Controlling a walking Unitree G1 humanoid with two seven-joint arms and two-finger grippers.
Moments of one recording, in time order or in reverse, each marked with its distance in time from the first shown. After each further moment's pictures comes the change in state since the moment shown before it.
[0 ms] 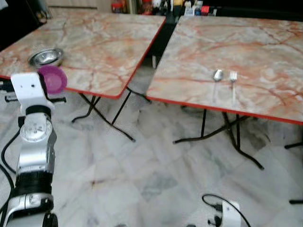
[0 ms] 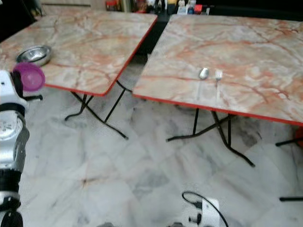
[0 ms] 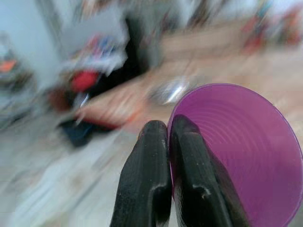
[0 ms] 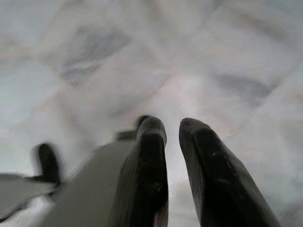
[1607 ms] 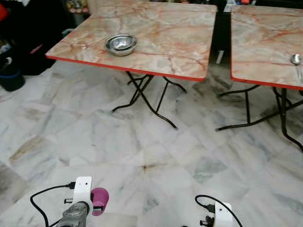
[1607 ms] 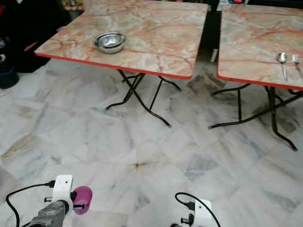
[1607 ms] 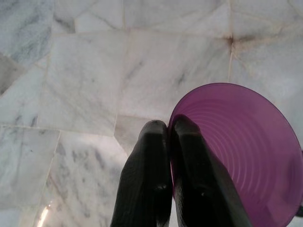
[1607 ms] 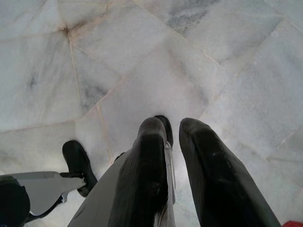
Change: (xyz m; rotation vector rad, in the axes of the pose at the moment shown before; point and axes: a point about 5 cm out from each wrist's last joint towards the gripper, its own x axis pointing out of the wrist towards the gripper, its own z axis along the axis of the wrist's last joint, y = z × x) left arm -0.164 -0.062 -0.190 0.042 0.967 -0.390; right arm -0.001 0.003 -0.005 0.005 0.005 0.023
